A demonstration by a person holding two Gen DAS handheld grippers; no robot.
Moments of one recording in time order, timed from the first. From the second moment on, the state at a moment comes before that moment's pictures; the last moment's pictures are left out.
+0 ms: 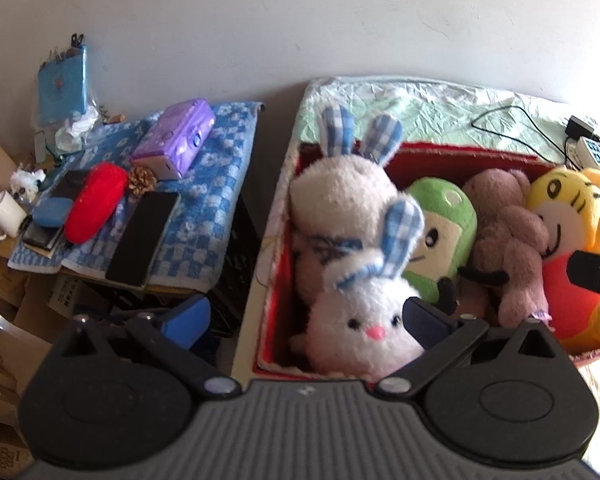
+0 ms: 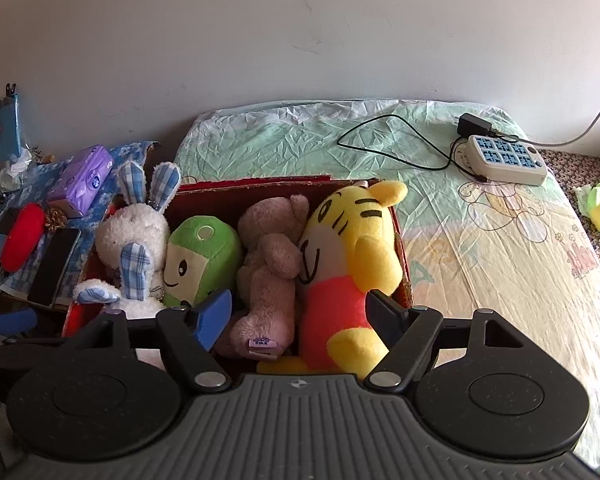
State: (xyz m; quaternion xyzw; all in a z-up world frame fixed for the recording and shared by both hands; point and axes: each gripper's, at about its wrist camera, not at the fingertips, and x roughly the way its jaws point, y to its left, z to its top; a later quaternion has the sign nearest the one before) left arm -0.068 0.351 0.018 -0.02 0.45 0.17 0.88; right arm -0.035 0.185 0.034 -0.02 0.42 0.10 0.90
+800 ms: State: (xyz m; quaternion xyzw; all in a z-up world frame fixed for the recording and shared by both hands) left arm -0.034 0.332 0.031 0.01 0.46 0.13 0.88; right arm -0.005 0.183 0.032 0.00 0.45 0.11 0.89
